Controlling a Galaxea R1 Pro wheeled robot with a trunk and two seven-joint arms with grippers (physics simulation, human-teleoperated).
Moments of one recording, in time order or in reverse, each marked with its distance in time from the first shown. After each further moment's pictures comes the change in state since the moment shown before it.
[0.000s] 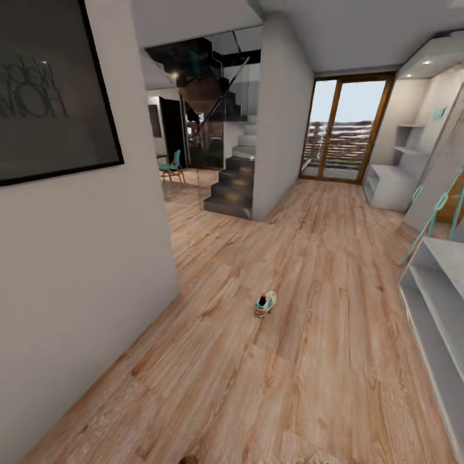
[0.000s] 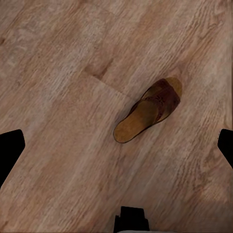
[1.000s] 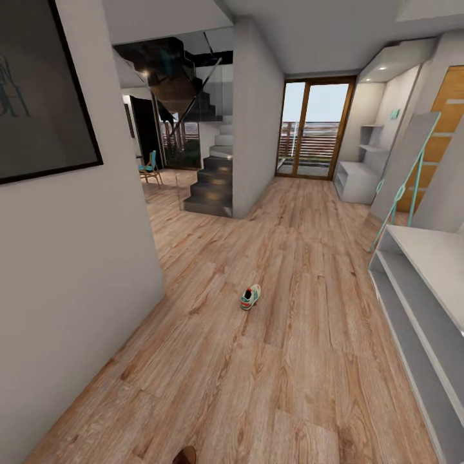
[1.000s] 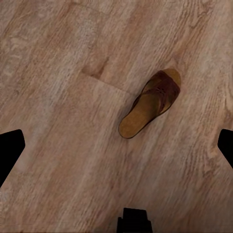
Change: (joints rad) left arm -0.001 0.006 -0.001 -0.003 -0.002 0.000 0.000; right arm 0.000 -0.003 0.000 -0.002 0.000 0.000 0.000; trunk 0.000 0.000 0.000
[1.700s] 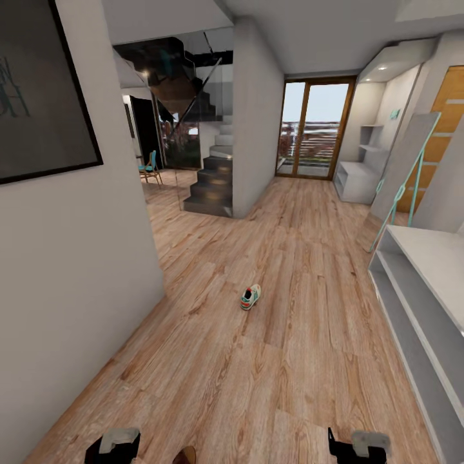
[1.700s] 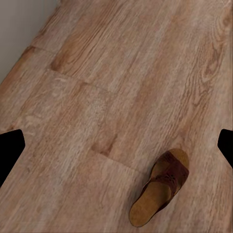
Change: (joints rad) left arm -0.196 0.037 -0.009 -0.014 -0.012 0.024 0.005; right arm -0.060 -0.007 0.000 -0.223 0.004 -0.013 -0.173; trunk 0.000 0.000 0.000
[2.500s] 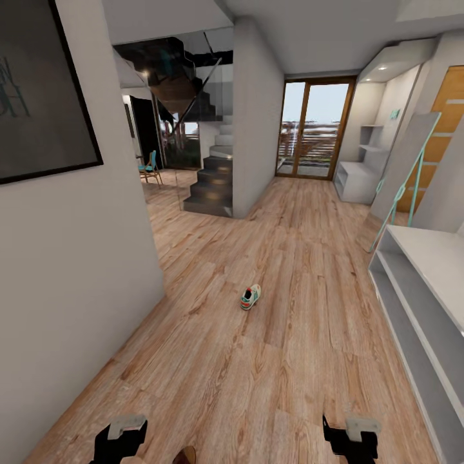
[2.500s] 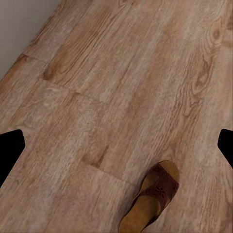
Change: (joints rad) left arm -0.041 -0.019 0.000 0.001 0.001 0.016 -0.005; right arm -0.073 0.000 0.005 0.060 -0.002 0.001 0.029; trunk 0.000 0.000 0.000
